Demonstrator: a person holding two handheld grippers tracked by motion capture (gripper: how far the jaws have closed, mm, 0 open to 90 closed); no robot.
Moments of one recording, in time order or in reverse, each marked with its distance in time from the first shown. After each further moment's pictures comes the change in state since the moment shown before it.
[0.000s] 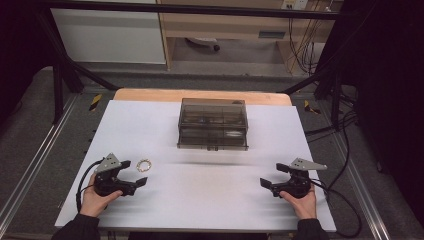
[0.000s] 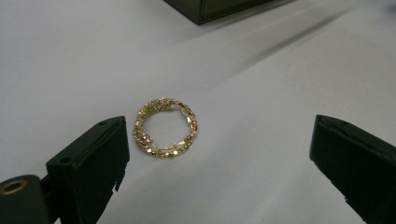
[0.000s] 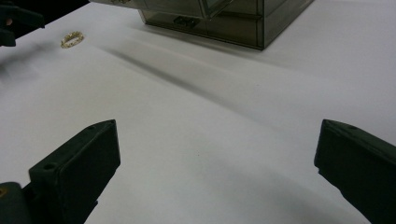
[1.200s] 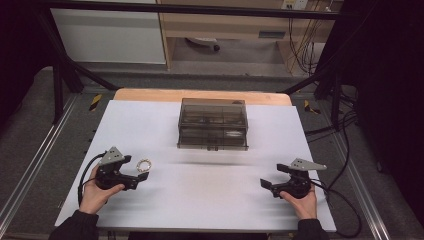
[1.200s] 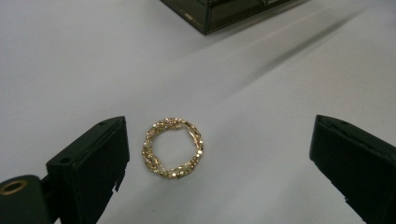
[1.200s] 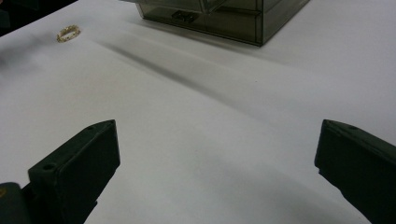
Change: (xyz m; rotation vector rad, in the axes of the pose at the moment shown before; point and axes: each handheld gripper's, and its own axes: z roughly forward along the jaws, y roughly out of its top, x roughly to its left) left arm -0.002 0.025 0.001 0.047 0.035 0.012; right arm 0.000 0.000 0.000 0.015 -0.009 -0.015
